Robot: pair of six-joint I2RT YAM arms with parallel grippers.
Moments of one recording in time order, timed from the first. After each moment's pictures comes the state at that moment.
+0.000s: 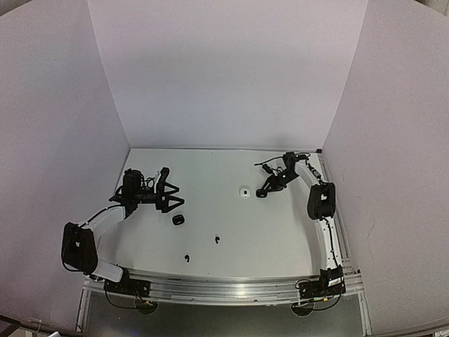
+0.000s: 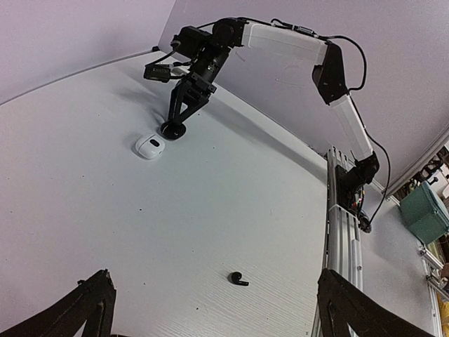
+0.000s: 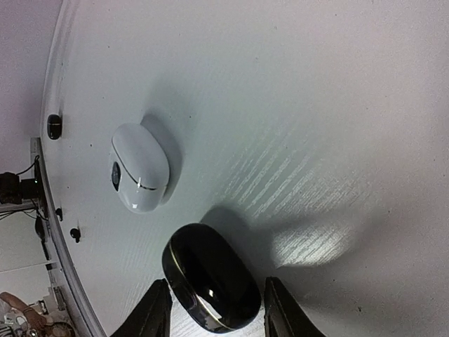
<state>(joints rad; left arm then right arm) -0.27 1.43 0.88 0.04 1.02 0.01 0.17 2.70 2.41 -1.23 -0.80 -0.32</state>
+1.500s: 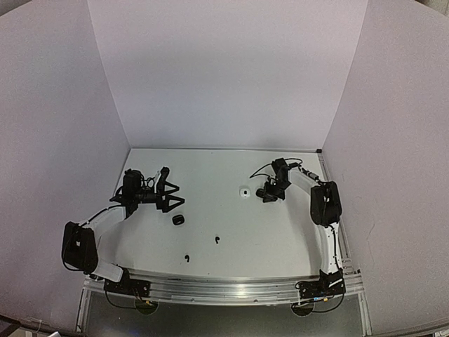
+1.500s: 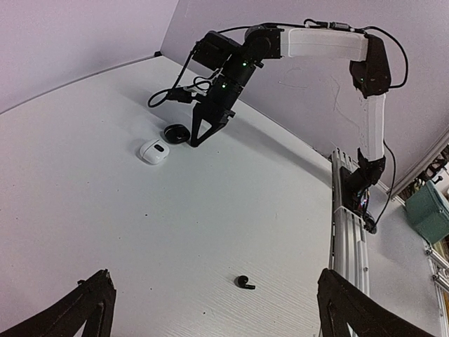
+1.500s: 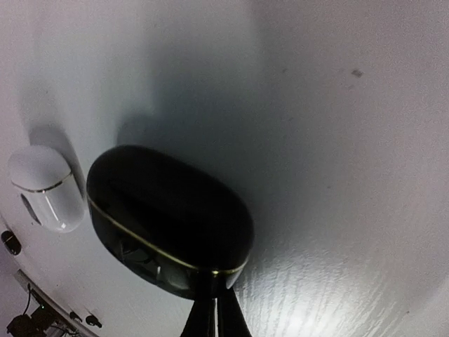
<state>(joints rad) -0.27 1.44 0.87 0.09 1.01 0.01 0.31 2.36 1.87 -0.92 -0.38 0.45</state>
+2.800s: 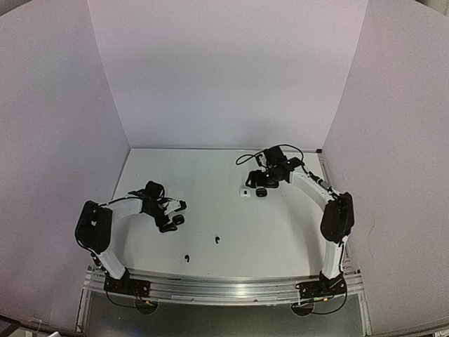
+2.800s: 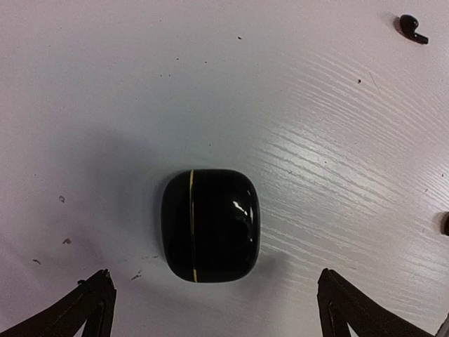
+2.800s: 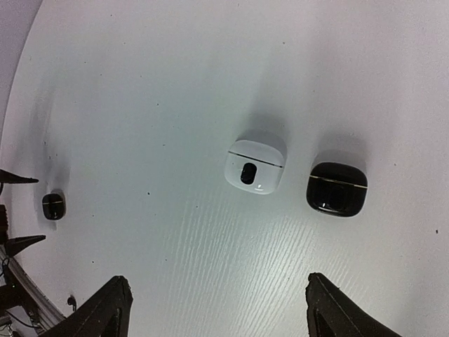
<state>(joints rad) -0.37 1.72 0.98 -0.49 0.35 0.81 0.48 2.01 1.79 -0.79 -0.22 0.34</state>
